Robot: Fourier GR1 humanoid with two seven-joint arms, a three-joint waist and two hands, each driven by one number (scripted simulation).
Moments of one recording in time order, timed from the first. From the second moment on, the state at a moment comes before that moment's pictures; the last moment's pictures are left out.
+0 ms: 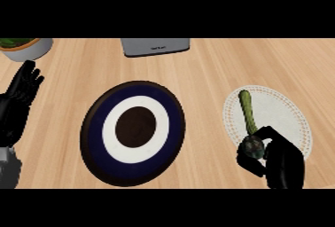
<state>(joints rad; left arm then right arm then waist) -0.16 0.36 0.16 -1.62 0.07 -0.01 0.14 0.04 -0.38 0.46 -1.74 0.98 -0.49 0.92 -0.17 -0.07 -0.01</state>
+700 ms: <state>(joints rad) -0.19 0.33 0.11 -1.65 0.08 -0.04 0.12 0.16 -0.09 0.82 -2.11 1.66 -0.41 1.07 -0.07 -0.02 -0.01</state>
